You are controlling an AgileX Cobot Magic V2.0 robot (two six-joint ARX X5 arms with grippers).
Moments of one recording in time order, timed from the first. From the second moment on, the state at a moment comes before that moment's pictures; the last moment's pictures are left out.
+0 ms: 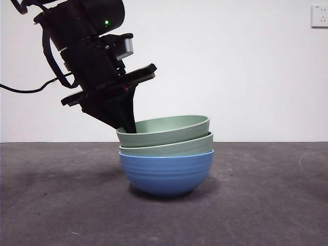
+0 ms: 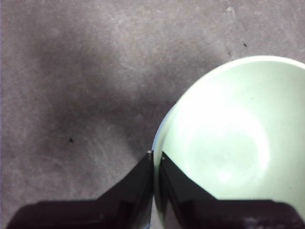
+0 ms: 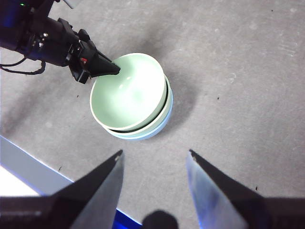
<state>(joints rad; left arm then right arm) -0.57 1.65 1.13 -0.42 0.10 -0.17 0.62 0.83 1.07 -0.93 -0.04 0.19</state>
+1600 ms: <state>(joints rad) -0.54 0.92 1.13 -0.84 0.19 -0.17 0.59 1.58 1.07 -0.53 -0.12 0.29</state>
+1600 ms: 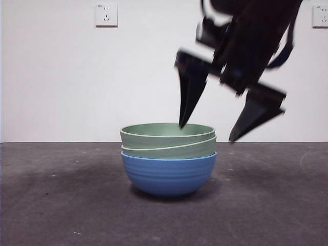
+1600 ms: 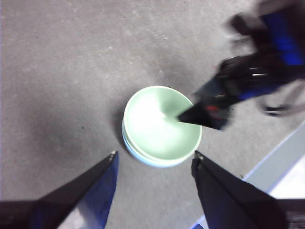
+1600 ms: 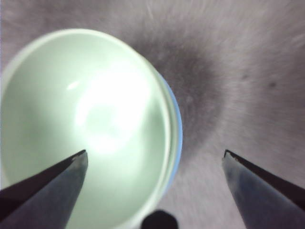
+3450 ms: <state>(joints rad) -0.54 0.88 1.13 -0.90 0.19 -0.17 0.11 1.57 1.07 -0.47 -0.20 0.26</state>
